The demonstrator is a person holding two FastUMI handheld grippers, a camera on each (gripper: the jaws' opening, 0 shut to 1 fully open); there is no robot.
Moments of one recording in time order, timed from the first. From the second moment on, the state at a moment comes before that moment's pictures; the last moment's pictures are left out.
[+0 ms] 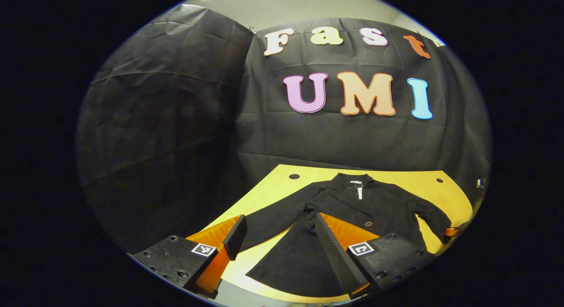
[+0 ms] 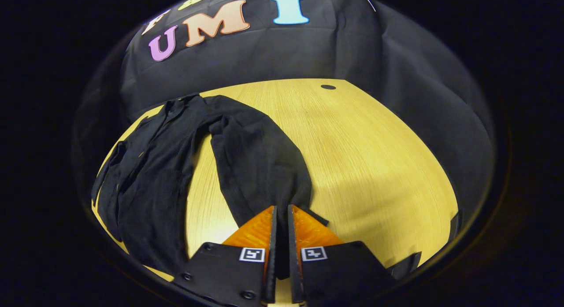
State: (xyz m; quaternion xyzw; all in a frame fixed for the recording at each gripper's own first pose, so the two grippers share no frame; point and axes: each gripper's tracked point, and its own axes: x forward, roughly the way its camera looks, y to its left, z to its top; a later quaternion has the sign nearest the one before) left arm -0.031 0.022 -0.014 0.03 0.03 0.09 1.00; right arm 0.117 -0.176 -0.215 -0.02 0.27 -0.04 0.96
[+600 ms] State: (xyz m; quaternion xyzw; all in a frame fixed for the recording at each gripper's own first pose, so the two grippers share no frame) left arm -0.037 0.004 -0.026 0.01 0.03 0.09 1.00; right arm 0.117 -0.170 -0.211 0.00 0.29 -0.02 0.96
